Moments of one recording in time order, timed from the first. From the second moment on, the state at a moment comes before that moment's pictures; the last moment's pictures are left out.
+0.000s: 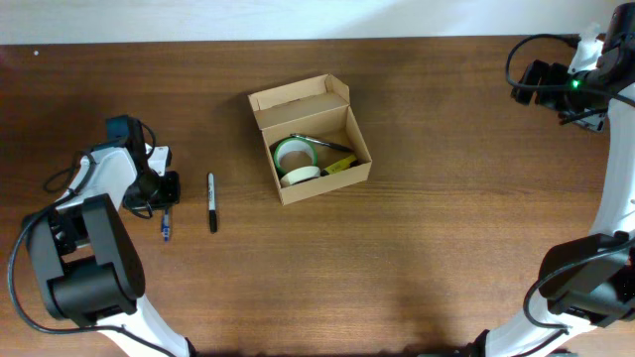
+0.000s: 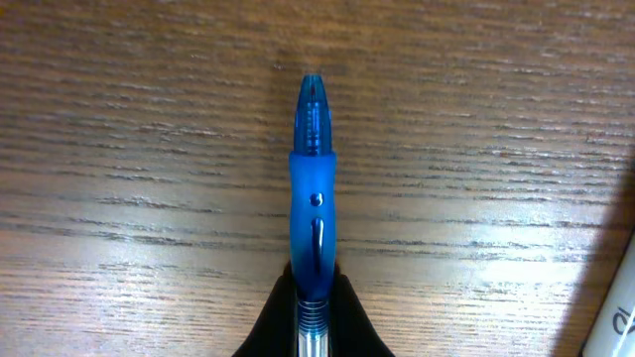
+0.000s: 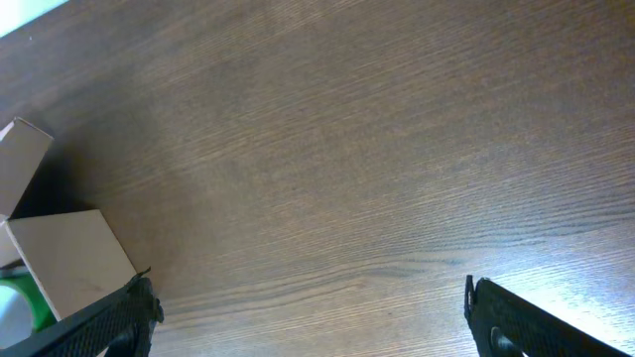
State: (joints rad) left arm 0.25 1.96 1.25 -0.80 0.00 0.17; right arm -0.33 1.90 2.03 -1.28 -0.20 0.07
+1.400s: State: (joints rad) left arm -0.51 2.27 2.20 -1.25 -0.08 0.93; right arm -0.33 1.90 2.03 -1.28 -0.20 0.07
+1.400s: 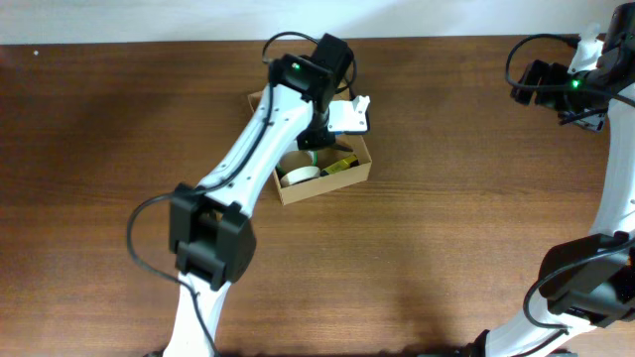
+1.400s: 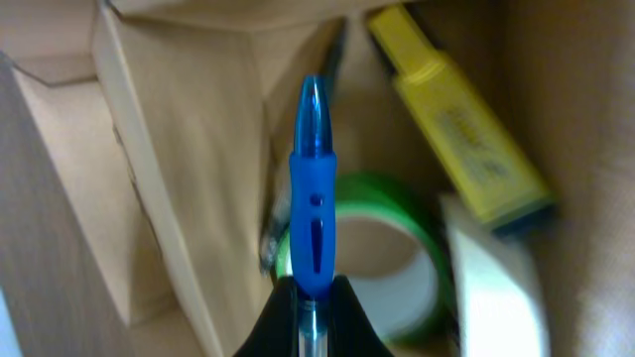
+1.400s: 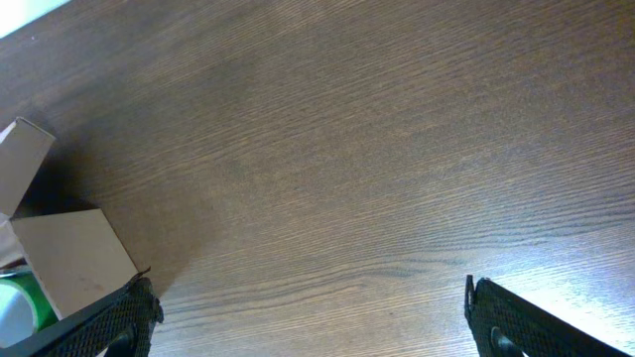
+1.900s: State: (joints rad) left arm -0.50 2.39 2.20 -1.20 -0.07 0.83; right arm -0.33 1.90 2.03 -1.28 -0.20 0.07
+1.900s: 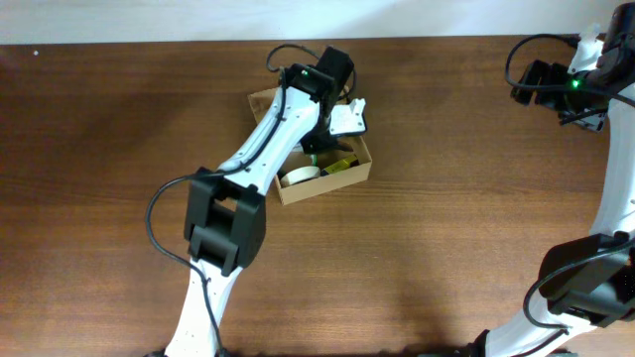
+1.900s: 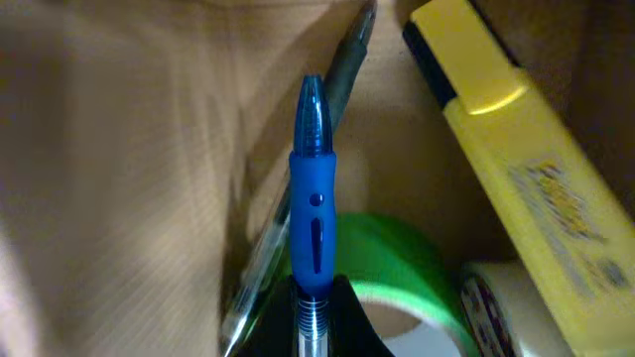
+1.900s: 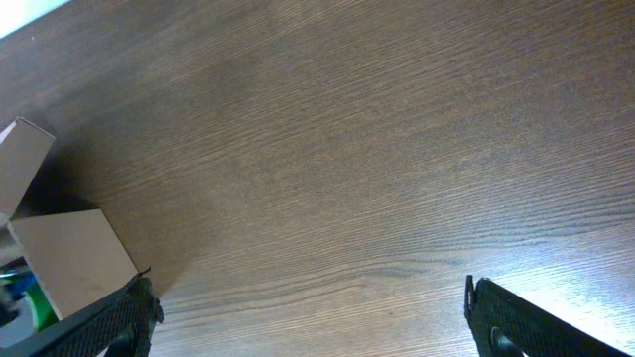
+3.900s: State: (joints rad) left arm 0.05 1.85 1.24 -0.86 0.10 0.11; right arm -0.33 1.90 2.03 -1.28 -0.20 0.07
